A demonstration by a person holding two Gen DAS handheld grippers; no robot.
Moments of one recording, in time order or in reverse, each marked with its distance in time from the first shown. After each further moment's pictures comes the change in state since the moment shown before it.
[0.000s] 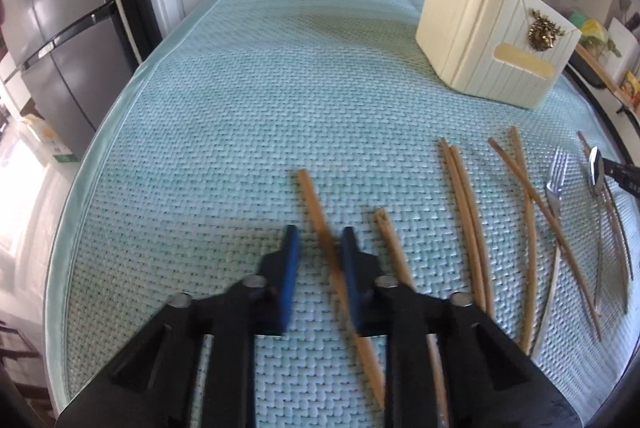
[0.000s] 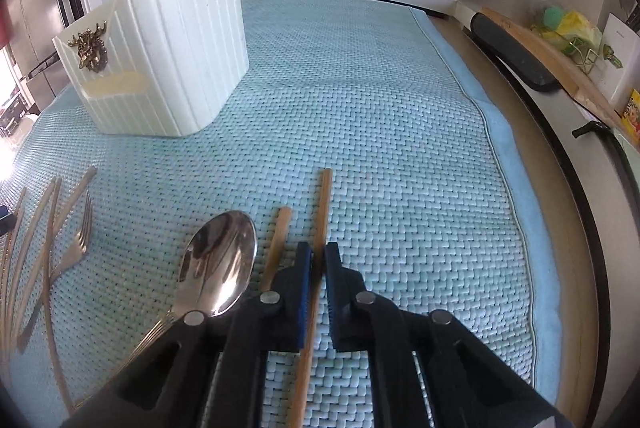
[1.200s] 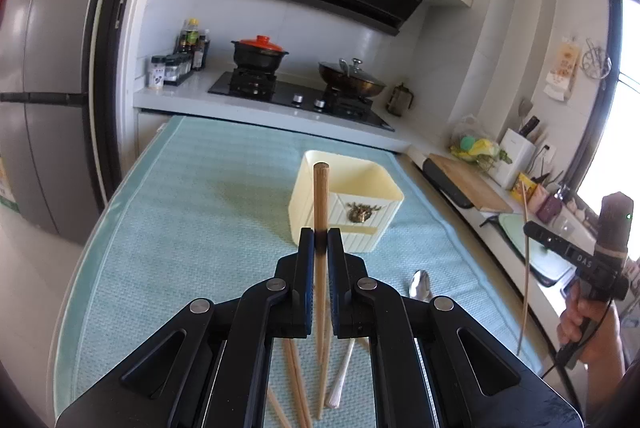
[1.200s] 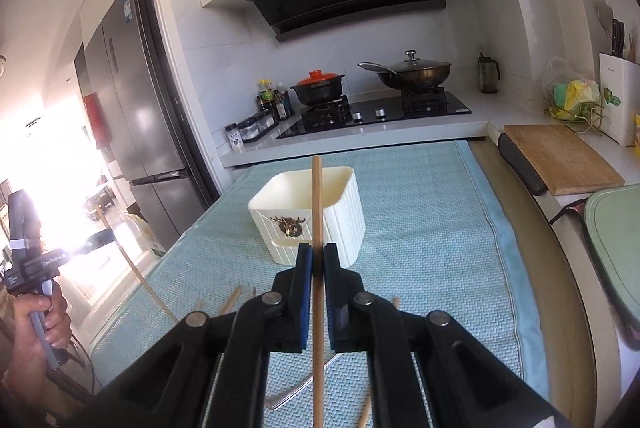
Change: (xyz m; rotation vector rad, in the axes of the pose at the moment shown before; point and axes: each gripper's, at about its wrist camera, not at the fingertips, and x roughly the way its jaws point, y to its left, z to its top) left arm -0.199 -0.017 0.027 -0.058 -0.432 -0.326; right arm -0.213 -0.010 -0.006 0.082 -0.476 0.362
